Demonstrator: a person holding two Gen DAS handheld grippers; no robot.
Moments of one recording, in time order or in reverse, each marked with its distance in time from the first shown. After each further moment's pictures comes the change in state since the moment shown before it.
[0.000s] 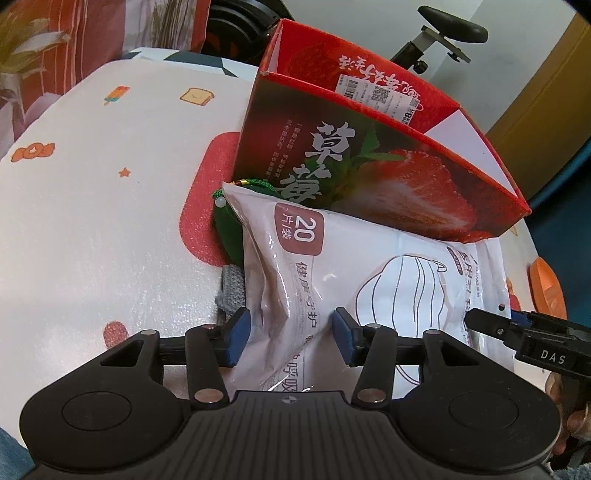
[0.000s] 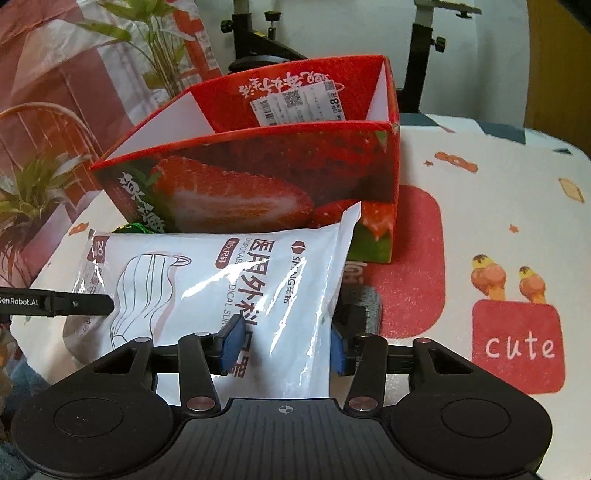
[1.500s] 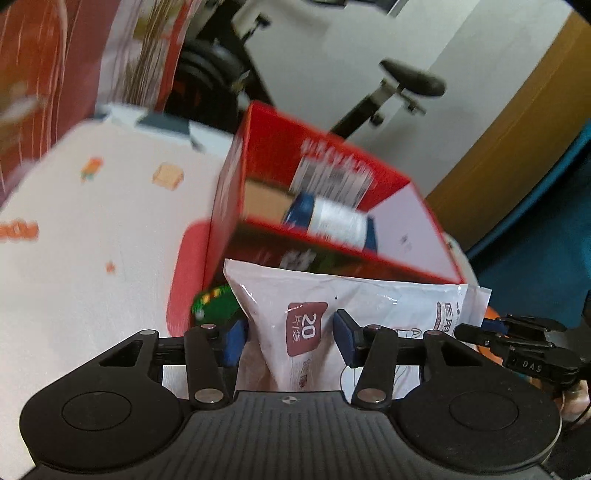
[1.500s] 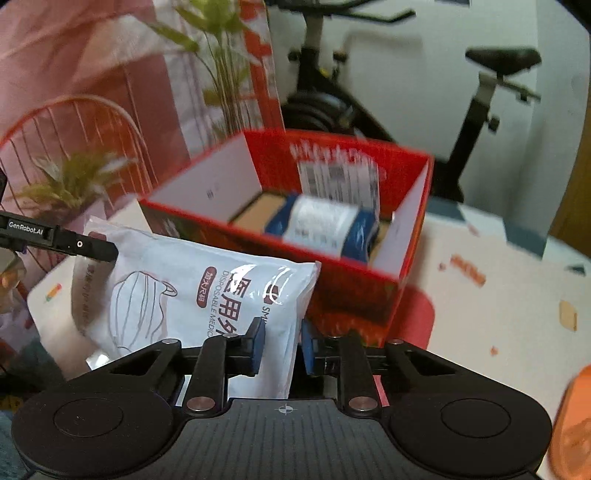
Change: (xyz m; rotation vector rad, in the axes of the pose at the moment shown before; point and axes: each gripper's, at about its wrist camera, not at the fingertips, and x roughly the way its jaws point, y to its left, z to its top) left arm -0.049 0.001 0.036 0.029 -0.167 -0.149; right arm -0.051 0.004 0.062 -0.243 -0.078 0.067
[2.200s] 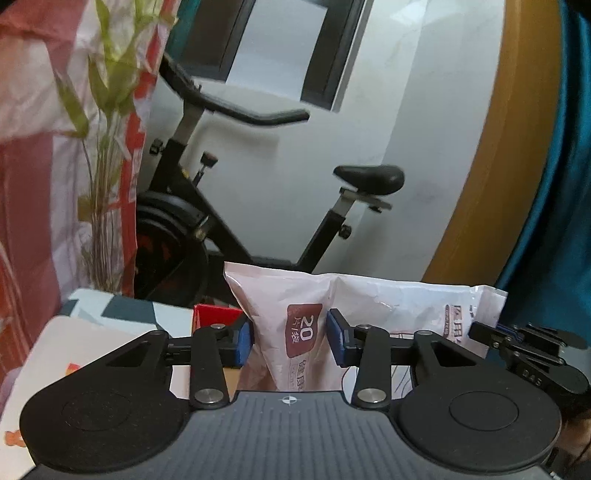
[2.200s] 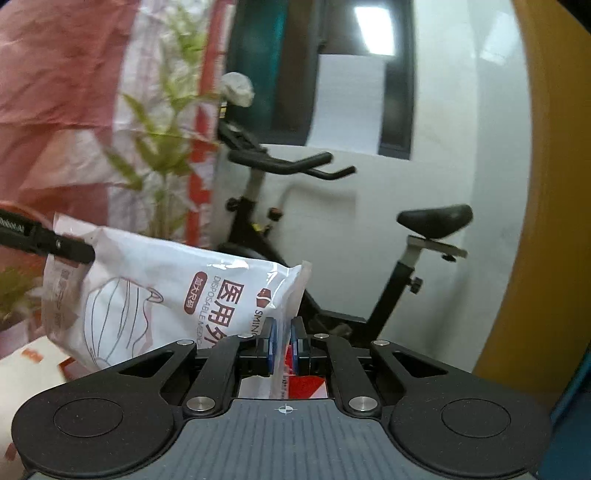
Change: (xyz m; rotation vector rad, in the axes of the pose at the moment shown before) left arm 0.015 -0.076 0.113 0.208 -0.322 0.027; right arm -0.023 -0.019 0.088 -0.082 -0.463 -0.280
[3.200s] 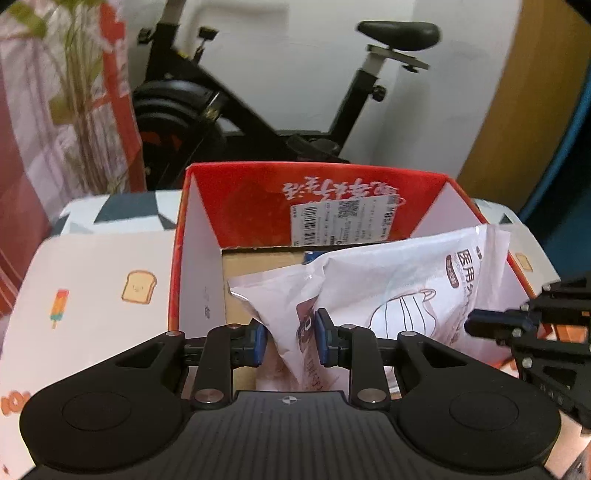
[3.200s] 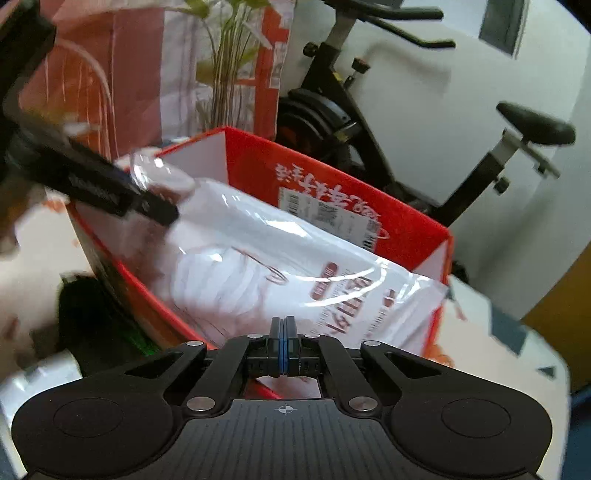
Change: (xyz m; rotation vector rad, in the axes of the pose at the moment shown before) left arm 0.085 0.022 -0.051 0.089 0.400 0.102; right arm 0.092 0.072 -0.059 -0.165 0.496 0.176
